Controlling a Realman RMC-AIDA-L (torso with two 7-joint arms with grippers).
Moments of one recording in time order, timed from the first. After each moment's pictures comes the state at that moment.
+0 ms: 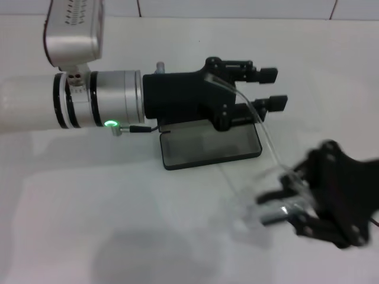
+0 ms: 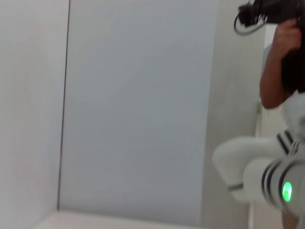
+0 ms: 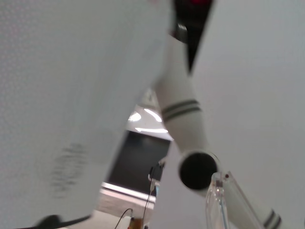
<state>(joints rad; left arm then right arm) -0.70 -2.10 1.16 0.48 1.44 1.53 -1.14 0.63 2.01 -1.13 -0.42 -1.54 -2.08 0.70</state>
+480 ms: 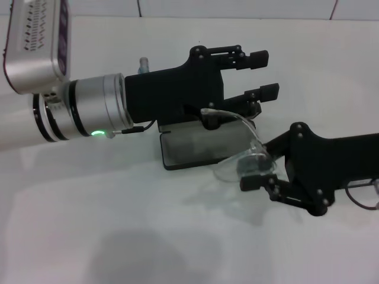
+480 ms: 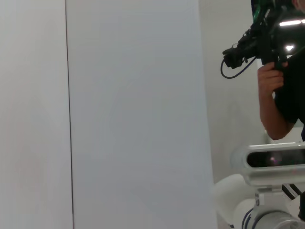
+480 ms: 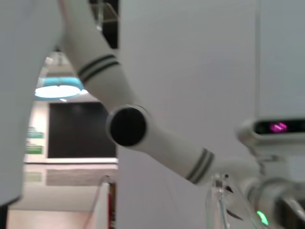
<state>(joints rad) -0.64 -2.10 1.16 0.46 1.32 1.61 -0.95 0.65 2.01 -1.13 -0.42 -1.55 -1.89 0.94</state>
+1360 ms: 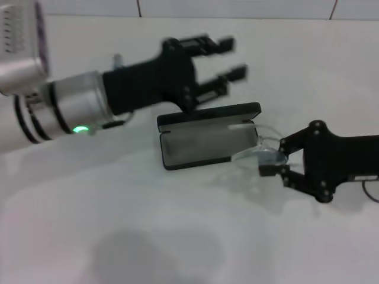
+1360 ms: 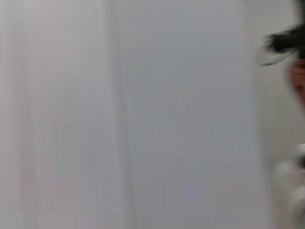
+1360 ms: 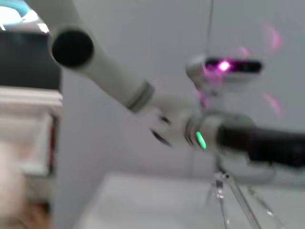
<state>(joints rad) -0.59 -2.09 1.10 0.46 1.32 1.56 -0.93 0.49 2.01 -1.14 -0.68 -1.61 -1.71 0.97</state>
